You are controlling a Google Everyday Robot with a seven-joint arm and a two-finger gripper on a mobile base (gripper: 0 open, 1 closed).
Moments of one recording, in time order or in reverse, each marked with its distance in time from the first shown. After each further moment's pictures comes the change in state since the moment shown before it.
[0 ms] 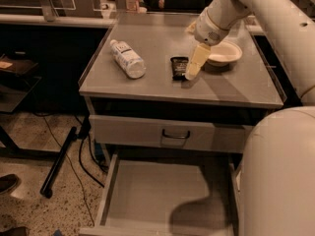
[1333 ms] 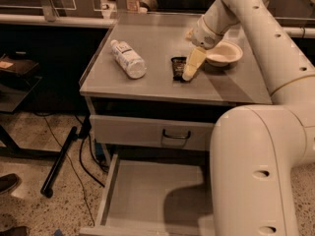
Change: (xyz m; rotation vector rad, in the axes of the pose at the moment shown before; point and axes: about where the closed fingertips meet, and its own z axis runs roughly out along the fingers) arm 0.020 -0.027 0.040 -0.047 -0.026 0.052
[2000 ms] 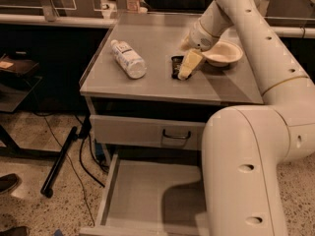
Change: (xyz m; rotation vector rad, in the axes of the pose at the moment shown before) arm 0.004 -0.005 0.018 -0.023 0.011 0.016
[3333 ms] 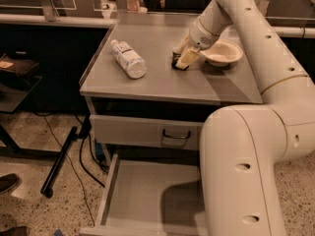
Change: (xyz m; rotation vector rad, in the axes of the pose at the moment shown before) arm -0.002 0.000 -0.004 0.000 0.000 0.000
